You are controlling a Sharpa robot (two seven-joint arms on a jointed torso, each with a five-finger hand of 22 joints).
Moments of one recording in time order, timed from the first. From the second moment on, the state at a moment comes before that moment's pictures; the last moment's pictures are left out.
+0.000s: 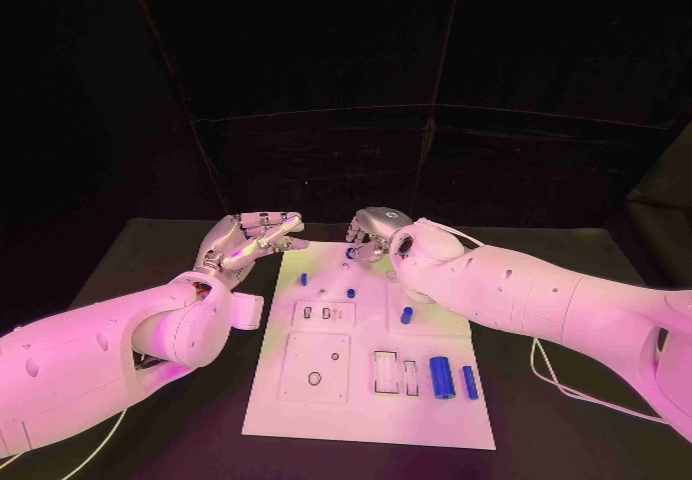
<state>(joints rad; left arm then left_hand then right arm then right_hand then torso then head) 1.17 -0.86 -0.03 1.58 -0.01 -0.38 0.55 1.36 -0.01 0.09 0.08 0.05 0.98 0.21 0.10 0.07 1.05 0.16 0.10 0.07 1.18 0.10 0.20 0.19 0.17 0.92 0.22 0.28 0.11 1.22 -0.37 -0.01 1.00 -1.57 -0.34 -0.18 1.24 -0.07 0.41 -0.17 0.08 0.91 0.20 0.07 0.06 1.04 0.13 0.06 0.06 1.41 0.04 1.10 0.73 0.12 1.18 0.14 1.30 0.98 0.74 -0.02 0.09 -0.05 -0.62</state>
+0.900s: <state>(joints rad) 1.17 -0.87 -0.03 1.57 -0.01 -0.38 0.55 1.36 -0.01 0.09 0.08 0.05 0.98 0.21 0.10 0.07 1.05 0.16 0.10 0.07 1.18 0.10 0.20 0.20 0.17 0.92 0.22 0.28 0.11 1.25 -0.70 0.01 1.30 -1.45 -0.36 -0.20 1.23 -0.14 0.15 0.03 0.21 0.90 0.15 0.10 0.07 1.31 0.06 0.47 0.29 1.47 -0.02 1.31 1.03 0.08 1.38 0.08 1.43 1.25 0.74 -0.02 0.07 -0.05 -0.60</state>
